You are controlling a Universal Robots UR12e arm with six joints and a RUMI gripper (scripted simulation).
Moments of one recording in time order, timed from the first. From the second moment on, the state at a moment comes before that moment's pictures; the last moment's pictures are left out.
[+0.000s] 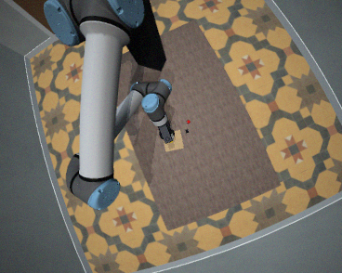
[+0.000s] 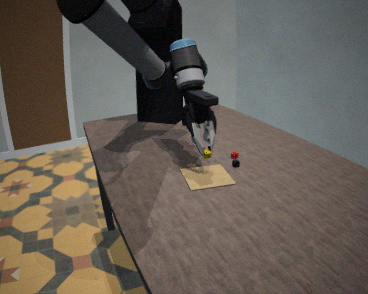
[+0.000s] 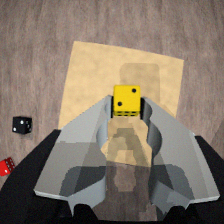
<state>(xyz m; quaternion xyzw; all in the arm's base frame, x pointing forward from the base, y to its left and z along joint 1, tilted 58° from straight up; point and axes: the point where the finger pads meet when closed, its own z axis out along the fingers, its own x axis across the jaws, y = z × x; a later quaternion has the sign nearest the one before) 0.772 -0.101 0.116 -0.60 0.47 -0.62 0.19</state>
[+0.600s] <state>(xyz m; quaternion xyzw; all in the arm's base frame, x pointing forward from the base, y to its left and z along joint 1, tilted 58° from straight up) 0.773 -0.096 0.123 -0.61 0.52 -0.58 0.14</state>
